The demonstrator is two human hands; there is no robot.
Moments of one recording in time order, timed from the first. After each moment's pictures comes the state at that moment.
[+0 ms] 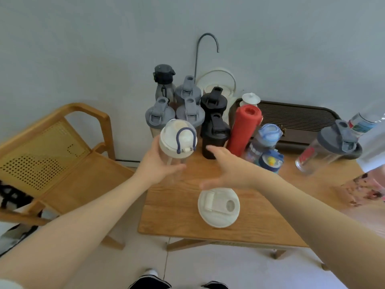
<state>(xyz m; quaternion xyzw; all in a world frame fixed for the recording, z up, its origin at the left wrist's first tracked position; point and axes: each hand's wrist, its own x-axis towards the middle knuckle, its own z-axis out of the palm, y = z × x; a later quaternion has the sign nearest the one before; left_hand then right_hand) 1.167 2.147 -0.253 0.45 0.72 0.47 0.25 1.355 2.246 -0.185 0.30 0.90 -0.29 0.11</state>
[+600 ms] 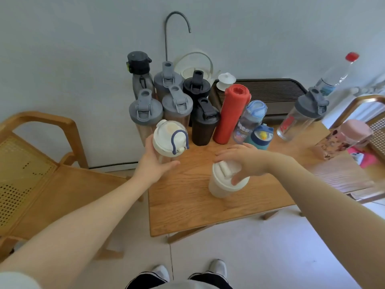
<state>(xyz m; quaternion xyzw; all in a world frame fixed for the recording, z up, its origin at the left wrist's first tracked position) 1.128 2.155 -0.291 0.49 0.69 0.44 0.29 1.364 2.245 -0.205 0.35 0.88 -0.19 0.26</state>
